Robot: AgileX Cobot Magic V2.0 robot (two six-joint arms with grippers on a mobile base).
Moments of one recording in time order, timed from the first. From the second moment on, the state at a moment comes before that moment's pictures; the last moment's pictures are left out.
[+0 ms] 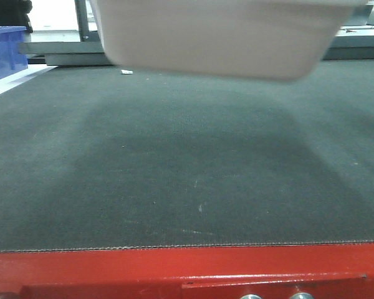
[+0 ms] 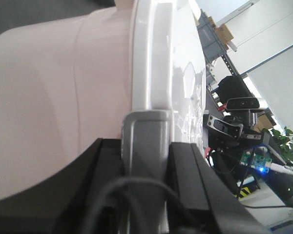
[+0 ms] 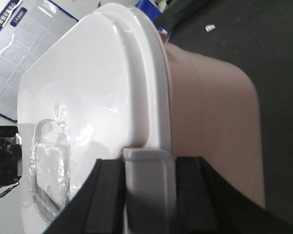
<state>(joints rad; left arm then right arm) -0.03 1.67 -1.50 -1.54 1.12 0.79 -0.28 1.54 -1.25 1.53 1.09 -0.84</state>
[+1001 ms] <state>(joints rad) -0.05 1.46 -1.63 -1.50 1.04 0.74 -0.24 1.41 -1.24 1.59 1.01 -0.85</state>
